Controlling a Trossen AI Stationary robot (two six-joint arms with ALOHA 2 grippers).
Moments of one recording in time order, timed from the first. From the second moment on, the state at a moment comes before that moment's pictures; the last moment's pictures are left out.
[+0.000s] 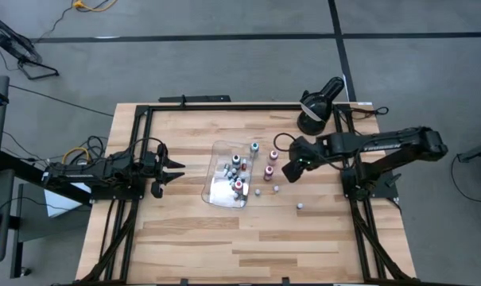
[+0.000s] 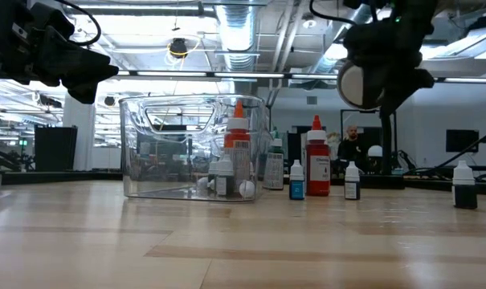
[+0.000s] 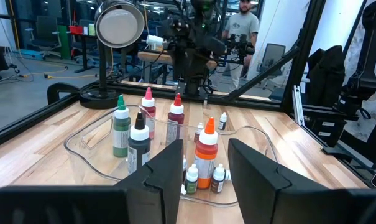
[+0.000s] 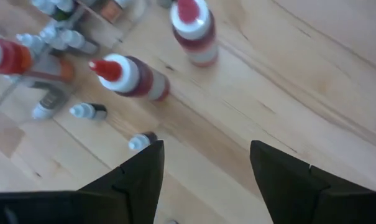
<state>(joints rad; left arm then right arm) 0.02 0.01 0.01 0.03 -0.01 -0.12 -0.01 1.25 0.96 -0.92 0.13 0.87</state>
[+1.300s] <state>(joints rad) 0.02 0.01 0.01 0.03 -0.01 -0.12 0.07 1.26 0.95 -0.95 -0.03 0.70</state>
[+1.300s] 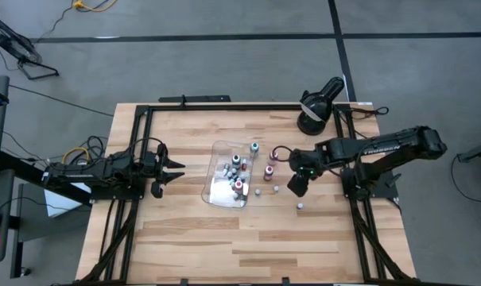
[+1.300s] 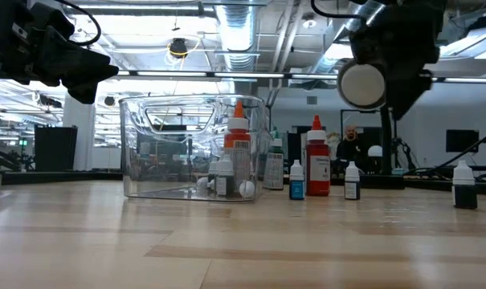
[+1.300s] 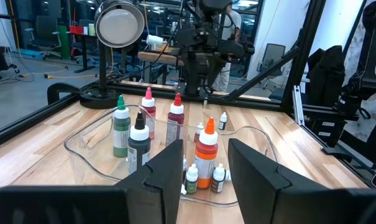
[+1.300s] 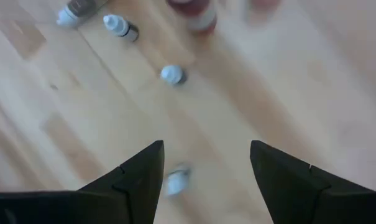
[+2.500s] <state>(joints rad) 0.02 0.01 0.01 0.03 -0.01 -0.12 0.32 1.53 0.83 -0.72 -0.08 1.01</state>
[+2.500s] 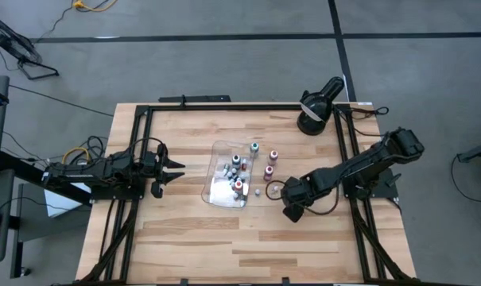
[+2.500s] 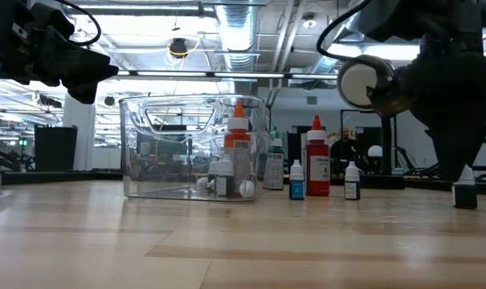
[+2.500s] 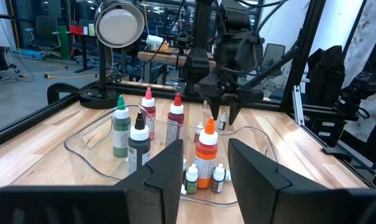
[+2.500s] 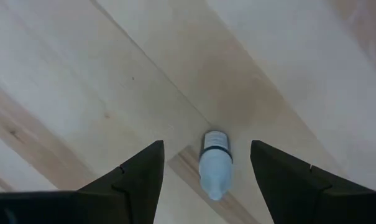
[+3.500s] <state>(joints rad) 0.02 0.01 0.01 0.03 -0.01 -0.12 0.23 1.58 0.91 -0.70 -0.16 0.81</state>
